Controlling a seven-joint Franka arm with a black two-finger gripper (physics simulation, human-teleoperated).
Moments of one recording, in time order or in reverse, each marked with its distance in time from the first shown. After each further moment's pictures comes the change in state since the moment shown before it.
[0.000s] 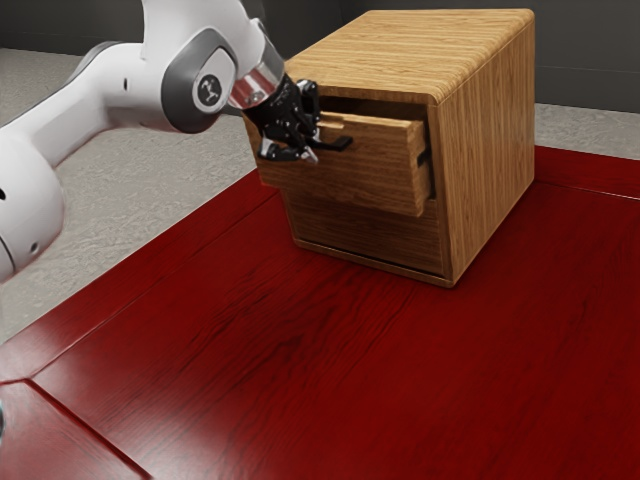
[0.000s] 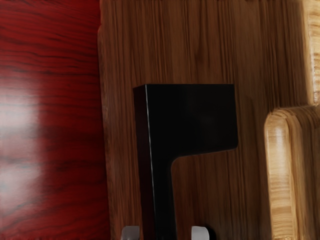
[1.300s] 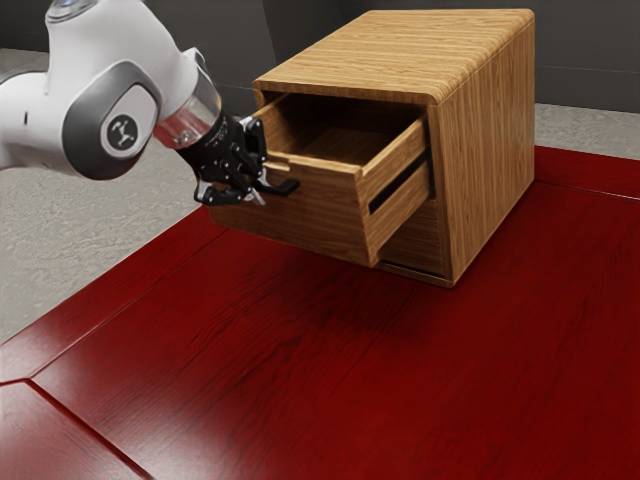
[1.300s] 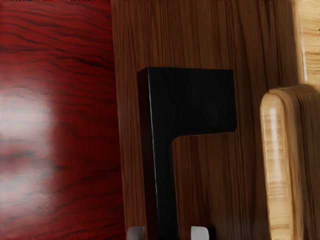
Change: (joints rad) arm -0.002 -0.422 0.011 -0.525 0.004 0.061 -0.009
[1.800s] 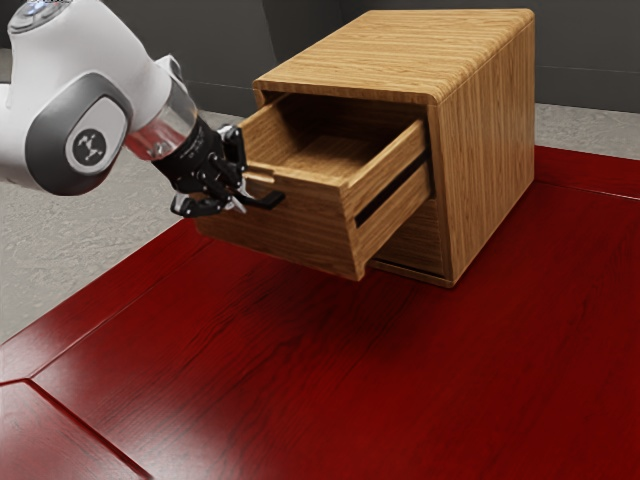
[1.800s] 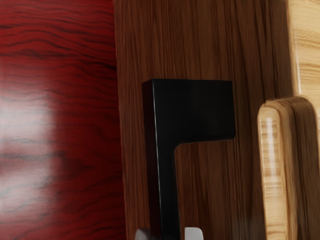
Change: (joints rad) arm 0.001 -0.117 0.008 -0.119 0.002 0.008 -0.002
